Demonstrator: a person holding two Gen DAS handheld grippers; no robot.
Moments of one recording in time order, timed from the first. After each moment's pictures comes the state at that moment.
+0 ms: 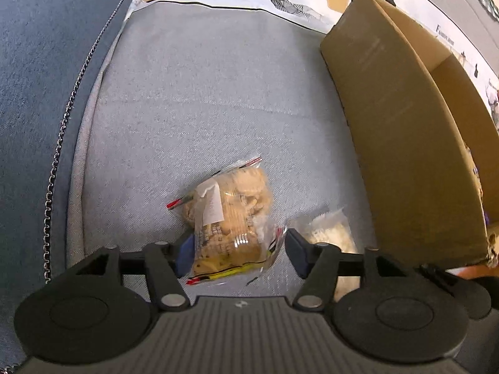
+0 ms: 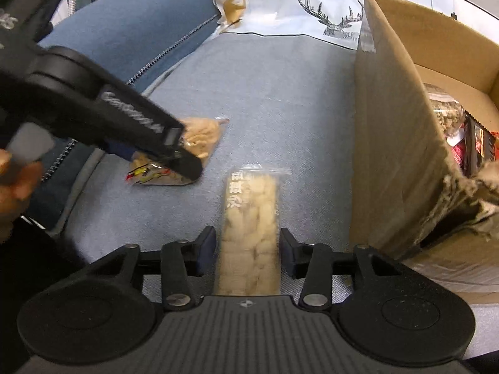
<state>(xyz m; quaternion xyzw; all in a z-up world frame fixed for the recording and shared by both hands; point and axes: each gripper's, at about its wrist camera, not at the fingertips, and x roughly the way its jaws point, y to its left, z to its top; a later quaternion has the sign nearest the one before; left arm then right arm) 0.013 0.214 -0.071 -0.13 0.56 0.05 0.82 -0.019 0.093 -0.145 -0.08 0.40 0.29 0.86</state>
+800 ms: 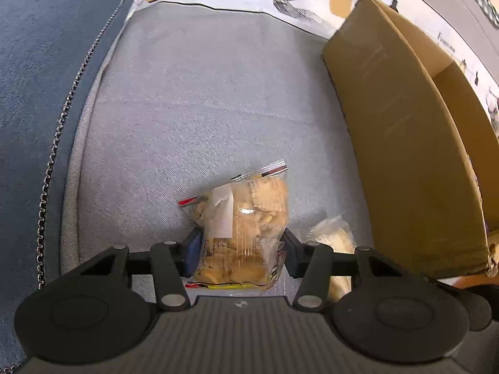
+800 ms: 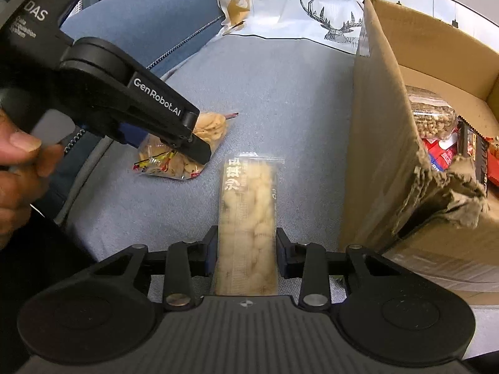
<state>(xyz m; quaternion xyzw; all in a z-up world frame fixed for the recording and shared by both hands) 0.017 0.215 -0.073 -0.13 0.56 0.05 0.82 -0.026 0.082 -0.143 -0.10 0.40 0.29 0.86</state>
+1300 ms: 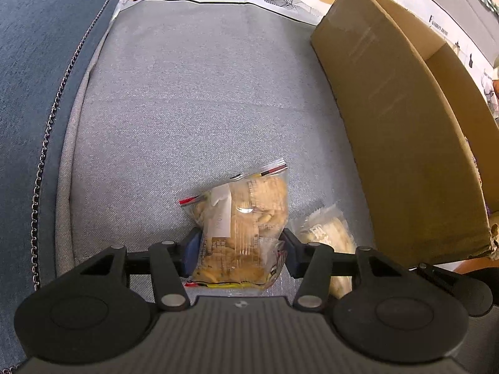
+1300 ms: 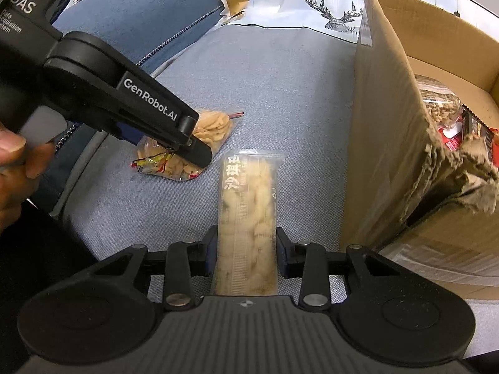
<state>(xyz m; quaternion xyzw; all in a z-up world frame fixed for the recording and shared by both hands) 0.020 0.209 -0.078 -0.11 0.56 0.03 0.82 -0.022 0.086 -0.146 -0.10 0.41 0.29 0.86</state>
